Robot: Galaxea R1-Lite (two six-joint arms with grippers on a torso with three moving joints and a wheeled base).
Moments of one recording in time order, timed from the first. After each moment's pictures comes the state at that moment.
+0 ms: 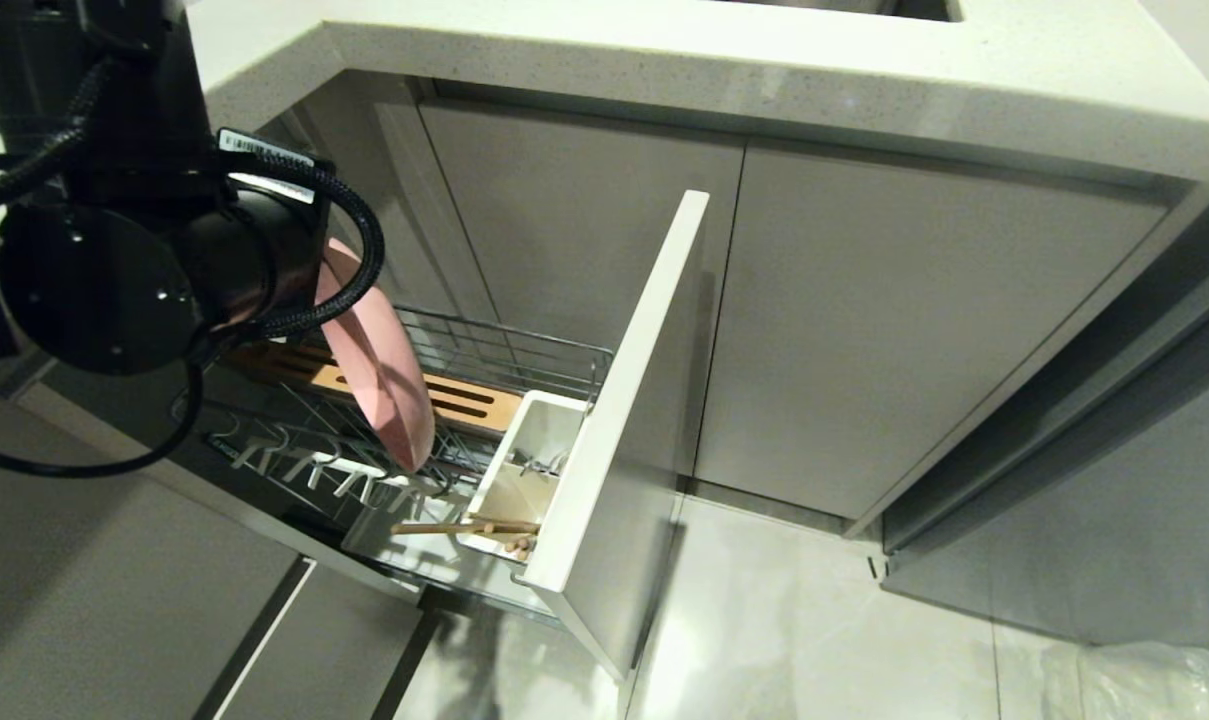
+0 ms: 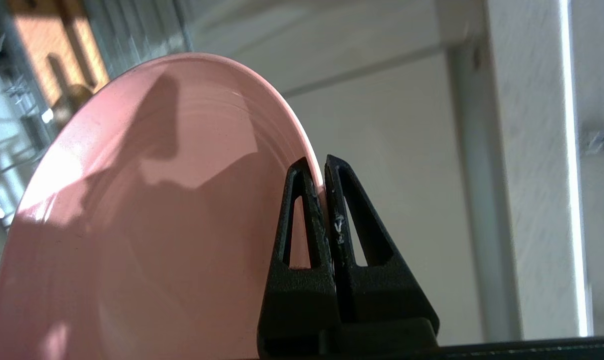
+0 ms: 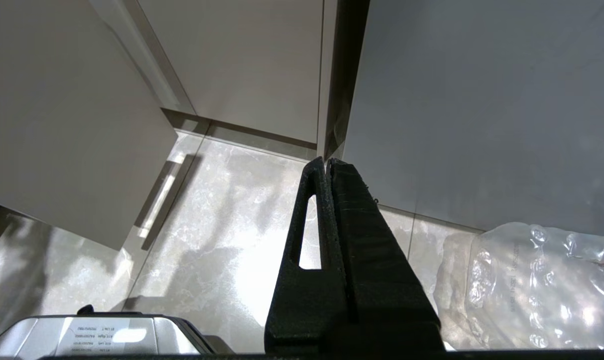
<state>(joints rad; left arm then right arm) -0.56 1.49 -1.25 -0.11 0.81 -1.21 0.00 0.00 0.00 0.00 0.00 0.00</state>
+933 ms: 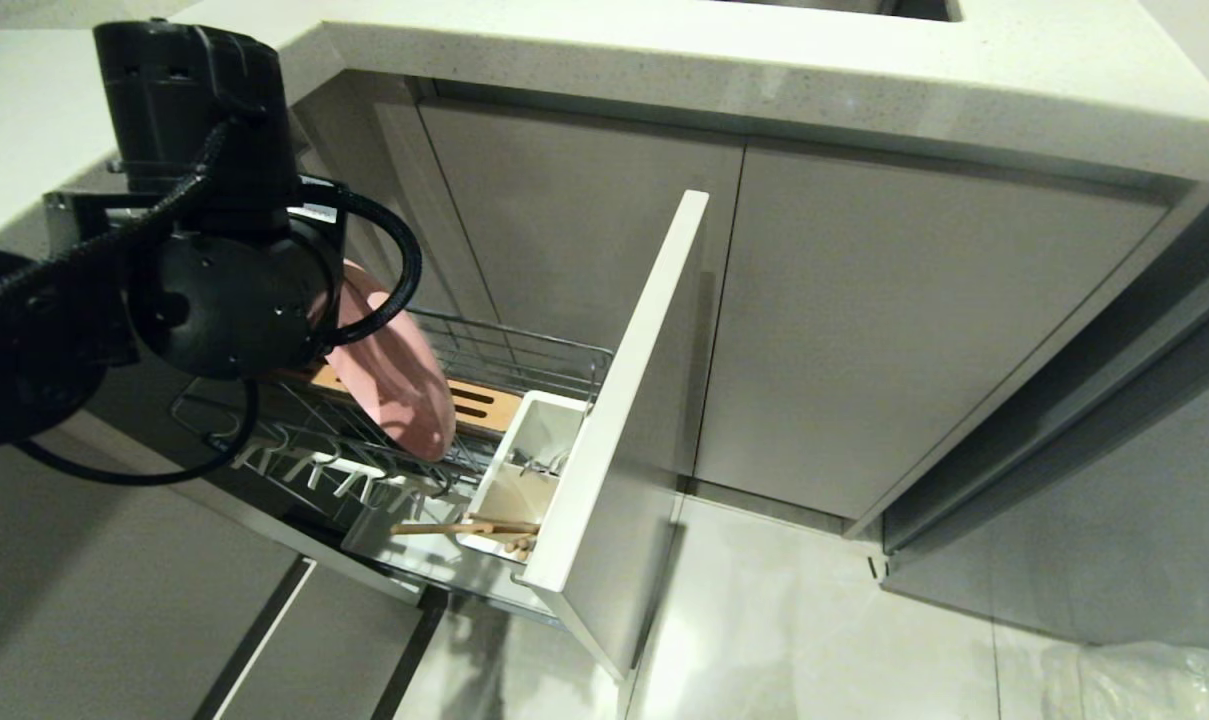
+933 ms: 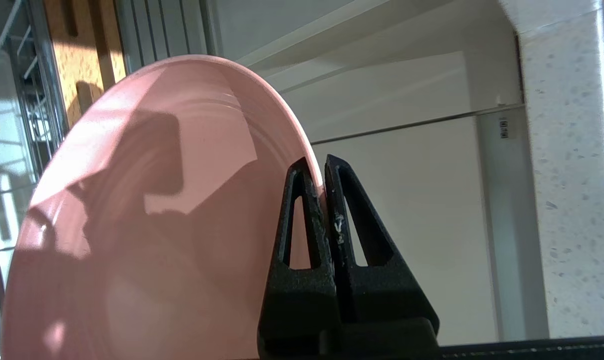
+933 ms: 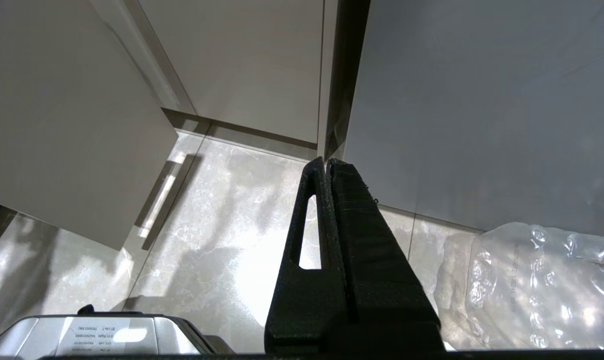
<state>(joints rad) -0.54 1.57 -1.24 -0.16 0.94 -1.31 0.00 0.00 0.00 0.00 0.00 0.00</state>
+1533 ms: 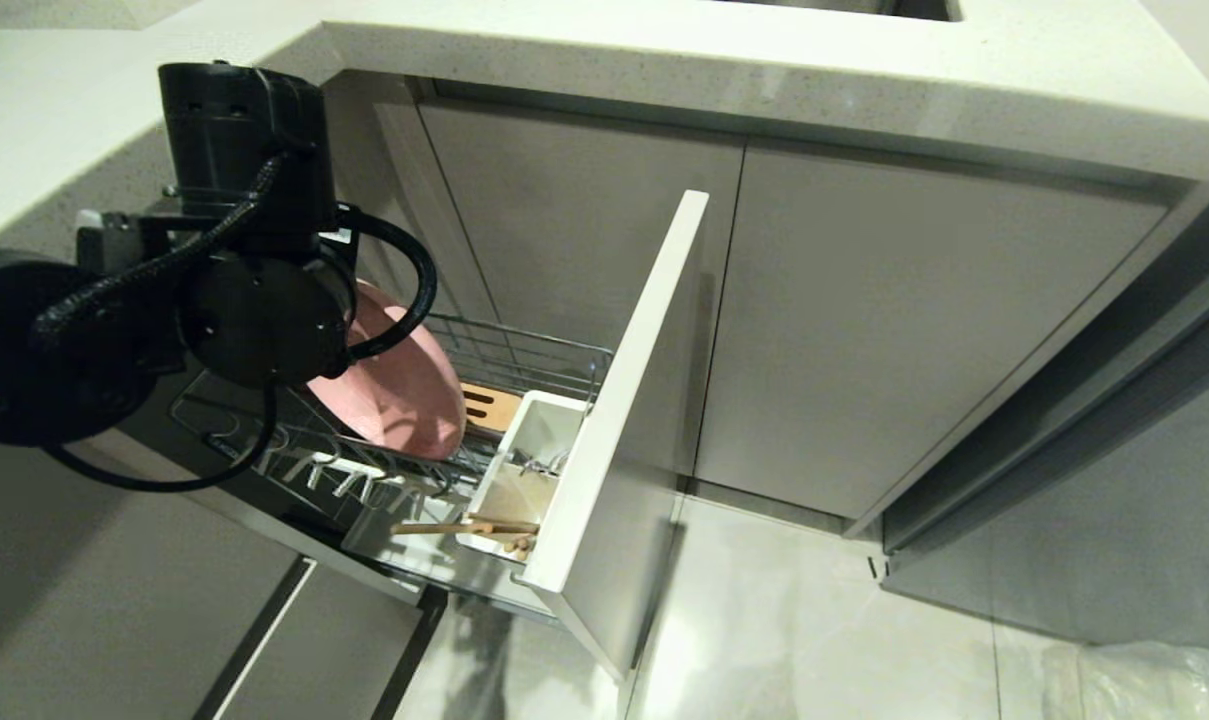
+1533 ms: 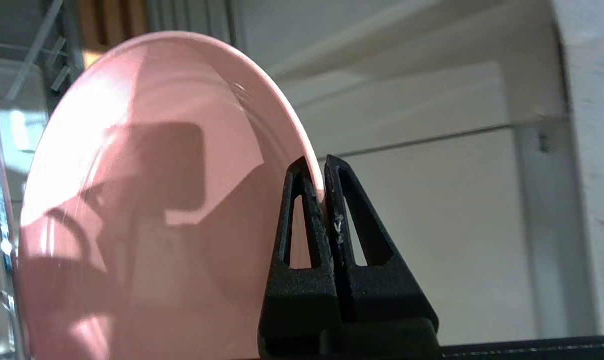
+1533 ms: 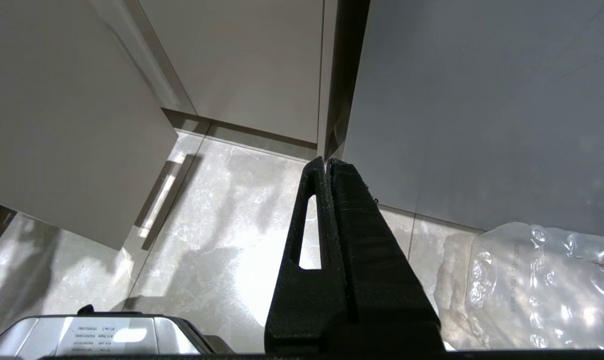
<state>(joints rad) -0.53 1.62 -1.24 -0.16 0.99 -1.33 0.00 0.00 0.00 0.00 0.00 0.00</state>
